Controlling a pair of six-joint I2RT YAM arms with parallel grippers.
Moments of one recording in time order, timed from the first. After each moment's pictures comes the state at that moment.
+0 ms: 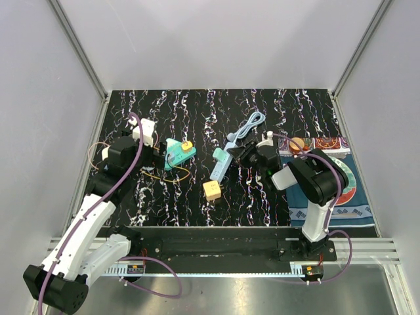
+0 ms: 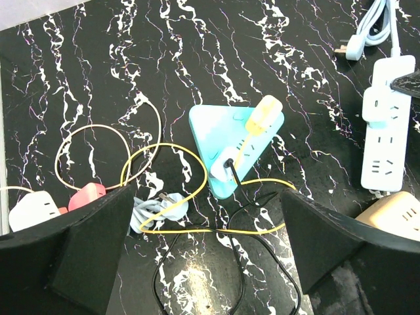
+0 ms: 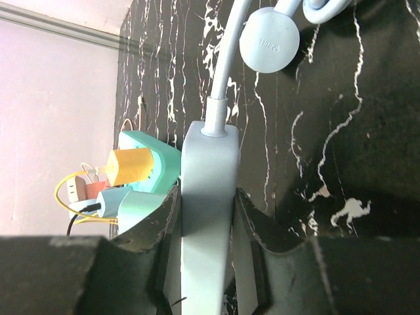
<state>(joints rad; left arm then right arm) -0.34 0.83 0.83 -0.40 -0.06 0.08 0.48 1.88 0.62 0.99 -0.09 1.05</state>
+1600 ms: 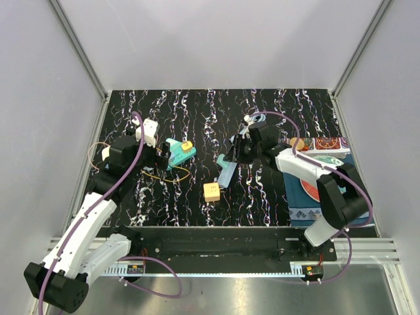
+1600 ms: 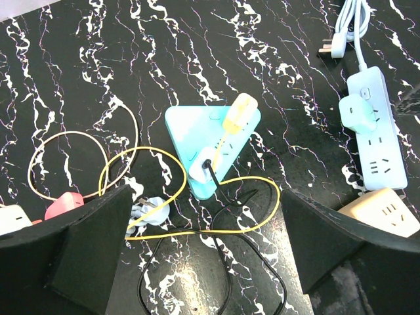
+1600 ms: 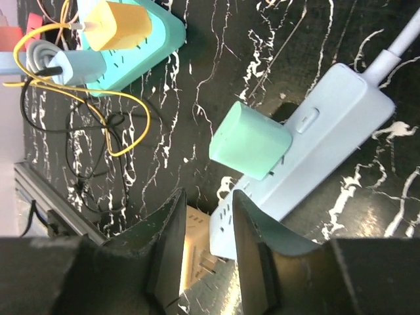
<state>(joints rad) -0.34 0.84 0.83 -0.39 0.02 0.07 0.52 1.59 0.98 -0.10 -0.30 0.58</state>
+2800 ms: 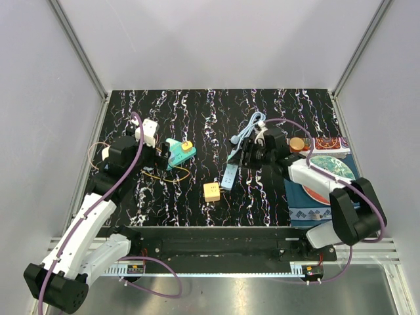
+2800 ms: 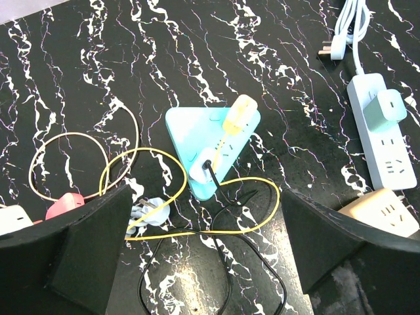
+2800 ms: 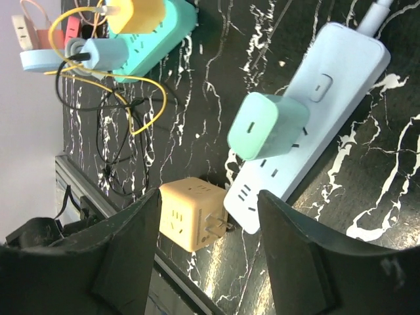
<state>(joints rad) -0.34 0.84 0.83 -0.39 0.02 0.07 0.44 1.47 0.78 0.05 -0.43 0.69</state>
